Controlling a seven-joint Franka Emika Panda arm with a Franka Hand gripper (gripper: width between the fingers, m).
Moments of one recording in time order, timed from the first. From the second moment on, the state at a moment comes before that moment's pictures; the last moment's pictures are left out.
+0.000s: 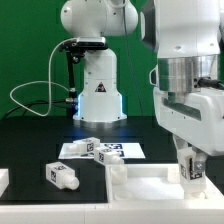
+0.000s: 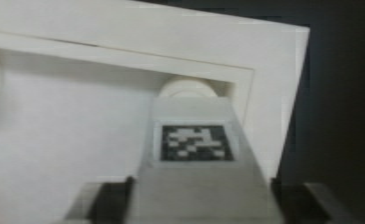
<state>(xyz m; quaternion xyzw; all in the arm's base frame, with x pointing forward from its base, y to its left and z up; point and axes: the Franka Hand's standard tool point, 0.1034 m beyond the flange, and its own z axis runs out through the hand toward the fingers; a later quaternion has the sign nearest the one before) 0.644 0.100 0.079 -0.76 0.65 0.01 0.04</state>
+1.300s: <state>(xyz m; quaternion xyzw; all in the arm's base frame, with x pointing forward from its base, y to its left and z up) 0.641 0.108 0.078 -1.00 0.05 -0.01 0.03</state>
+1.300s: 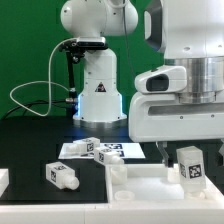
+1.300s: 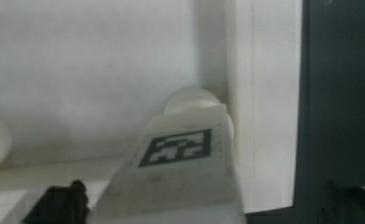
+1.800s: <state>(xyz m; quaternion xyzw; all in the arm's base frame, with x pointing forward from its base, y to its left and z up) 0.640 0.108 0.076 -0.98 0.17 0.00 0.03</state>
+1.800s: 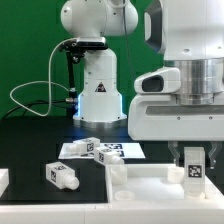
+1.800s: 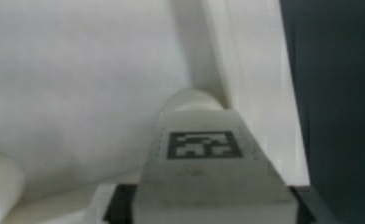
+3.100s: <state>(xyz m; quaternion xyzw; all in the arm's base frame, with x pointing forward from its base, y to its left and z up) 0.638 0.117 0.077 -0.87 0.49 0.03 0.07</state>
